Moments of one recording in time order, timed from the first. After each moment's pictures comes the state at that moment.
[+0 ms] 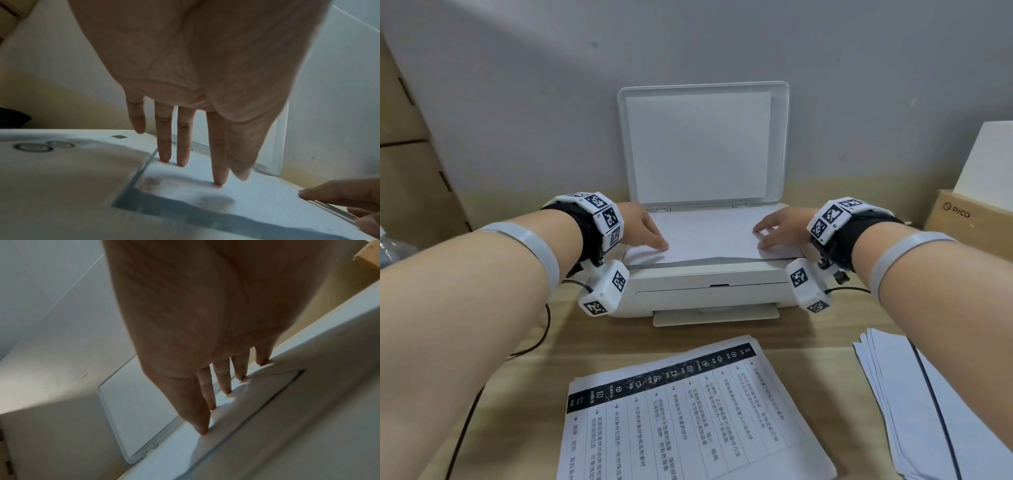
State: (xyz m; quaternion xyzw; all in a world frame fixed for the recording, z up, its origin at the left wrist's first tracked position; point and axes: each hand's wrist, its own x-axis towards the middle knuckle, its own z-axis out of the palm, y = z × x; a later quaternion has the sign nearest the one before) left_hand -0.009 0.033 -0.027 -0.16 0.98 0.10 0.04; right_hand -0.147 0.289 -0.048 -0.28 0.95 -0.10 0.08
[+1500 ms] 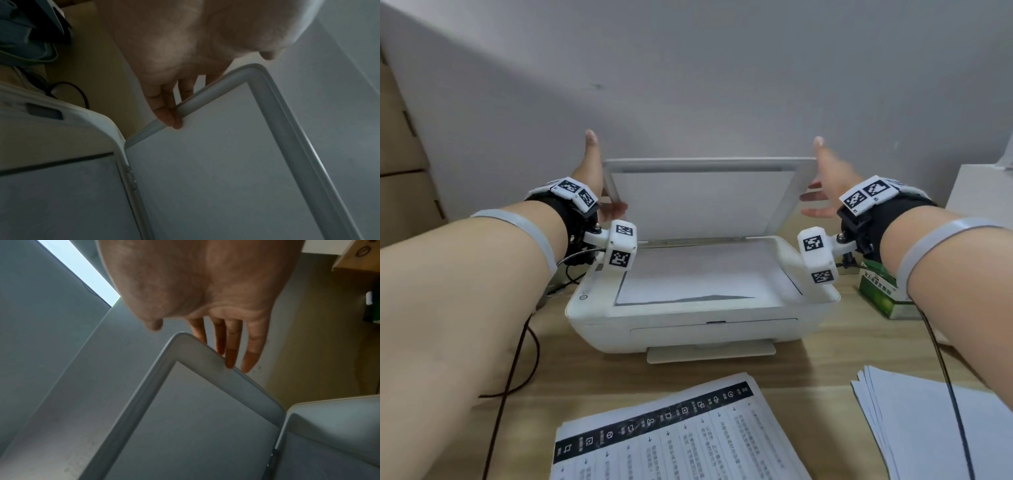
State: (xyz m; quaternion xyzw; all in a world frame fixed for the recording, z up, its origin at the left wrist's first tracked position) left_hand -0.032 -0.007 0.043 -0.28 0.63 0.67 -0.27; right_hand -0.164 0.311 0.046 -0.06 0.75 -0.65 0.00
